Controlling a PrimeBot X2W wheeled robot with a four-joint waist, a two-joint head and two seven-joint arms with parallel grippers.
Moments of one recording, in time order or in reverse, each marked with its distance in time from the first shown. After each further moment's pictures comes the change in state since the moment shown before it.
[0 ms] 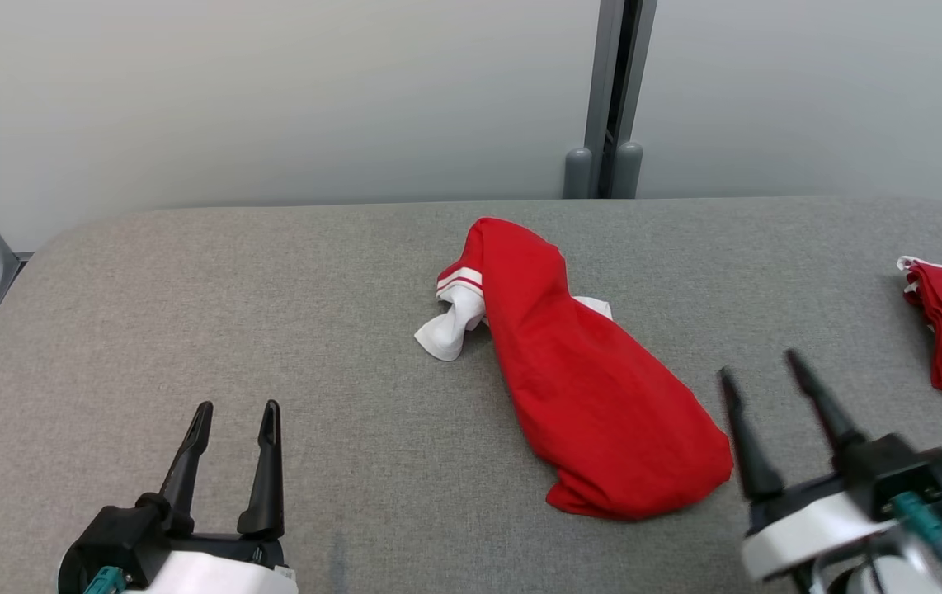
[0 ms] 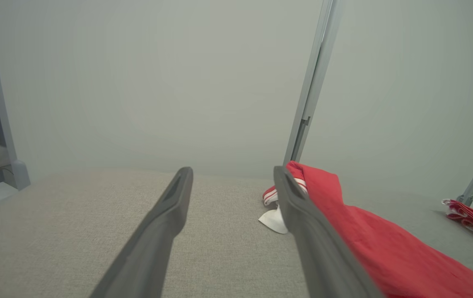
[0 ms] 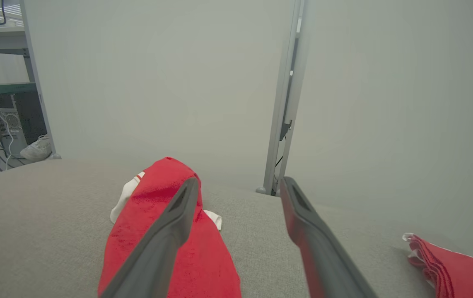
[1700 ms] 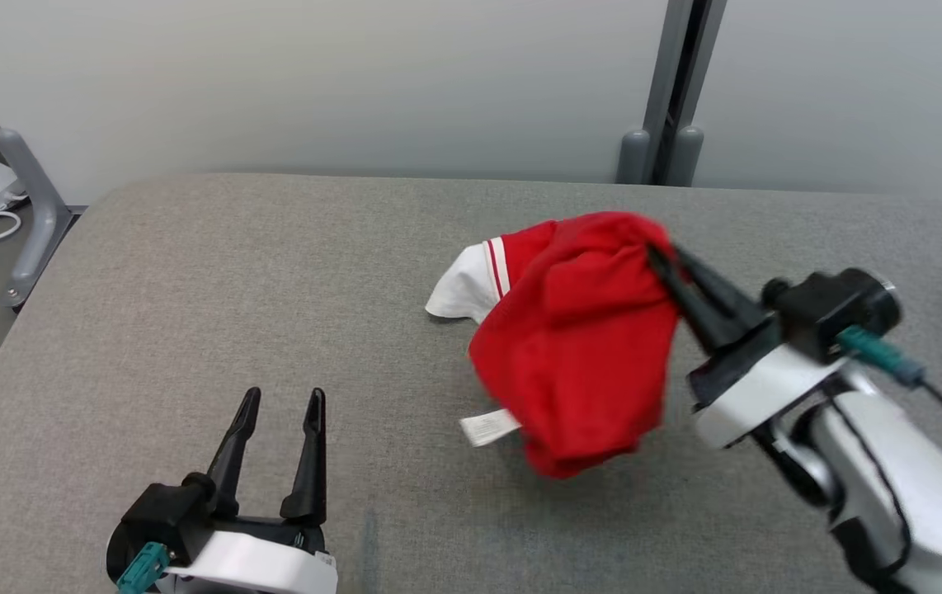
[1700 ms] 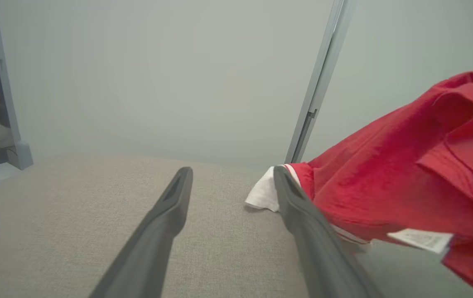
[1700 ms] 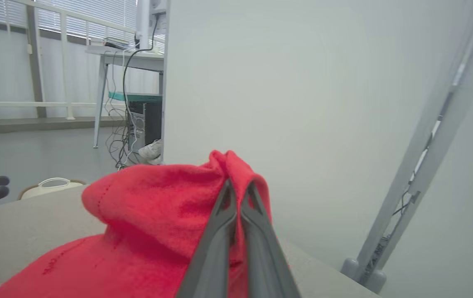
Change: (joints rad) left arm -0.052 0.000 -0.097 0.041 -0.048 0.032 0.000; right arm -0.413 -0.166 0.485 0.108 0.263 0.000 0.028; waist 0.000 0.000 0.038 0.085
